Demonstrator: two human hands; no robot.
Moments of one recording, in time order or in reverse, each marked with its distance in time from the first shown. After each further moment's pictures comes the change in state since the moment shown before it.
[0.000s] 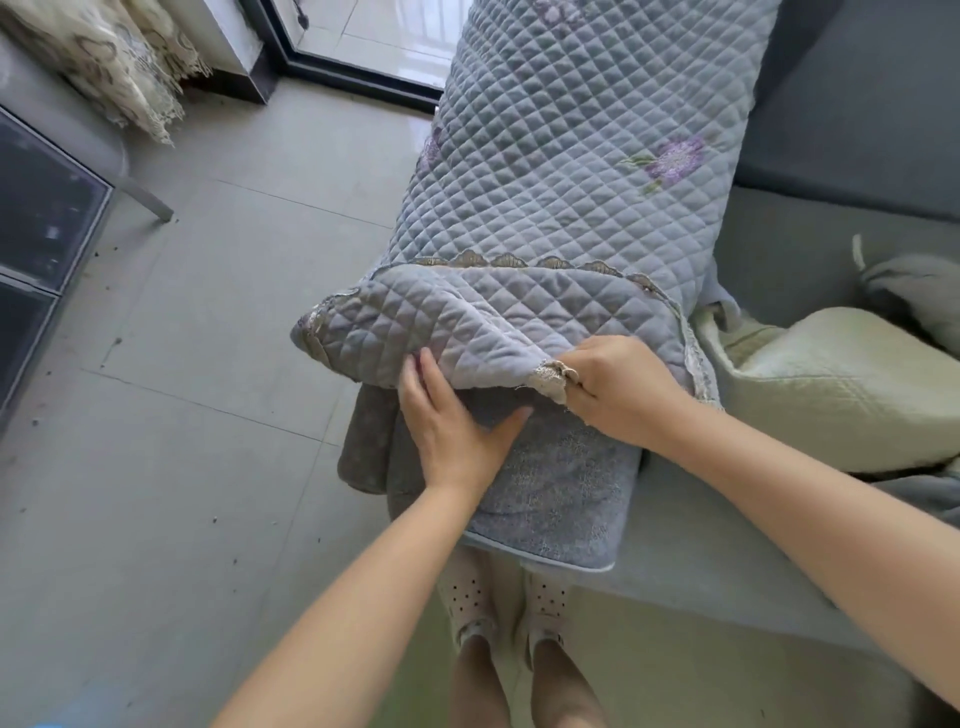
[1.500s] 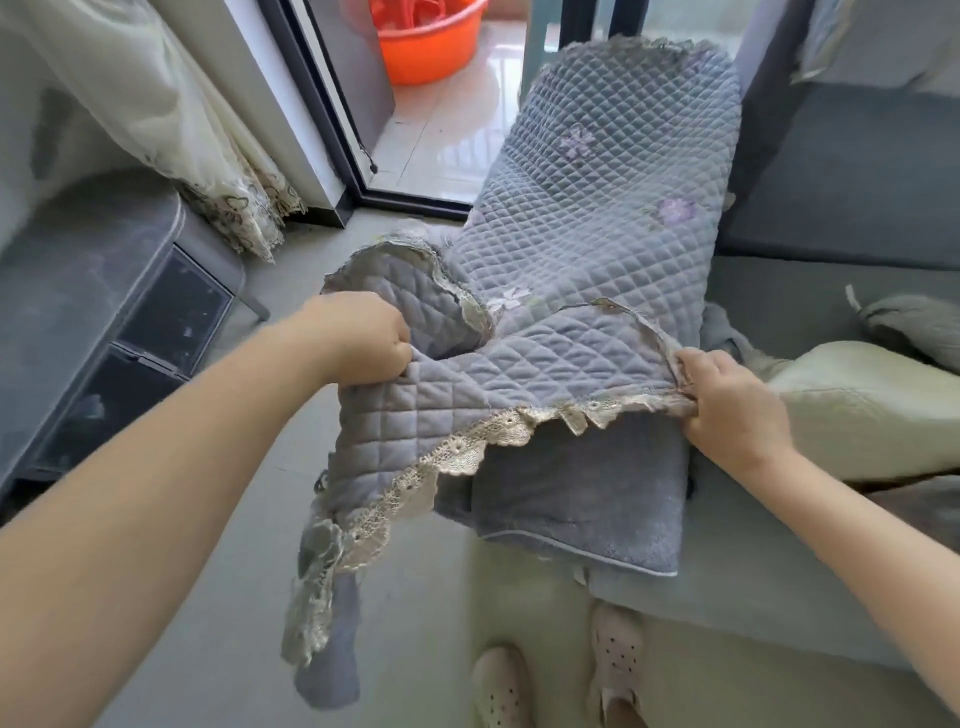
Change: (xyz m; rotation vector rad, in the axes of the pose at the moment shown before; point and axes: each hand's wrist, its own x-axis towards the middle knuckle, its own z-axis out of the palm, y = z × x) left_hand 0.060 0.055 -0.257 1.101 -0.478 0.509; right_hand -0.045 -0.072 -0.064 -0.300 0.028 0.659
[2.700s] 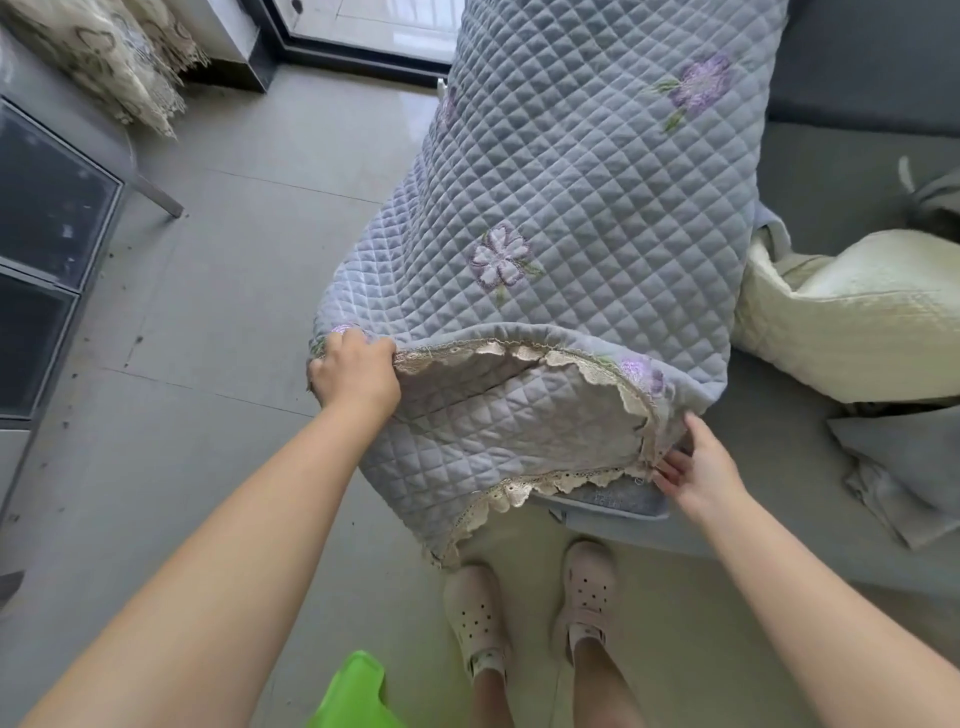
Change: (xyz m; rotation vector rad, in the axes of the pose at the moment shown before) left_hand 0.091 0.084 0.200 -0.384 -0.076 -0.430; right_hand -0.044 0.049 0.170 1.454 -0.153 1.399
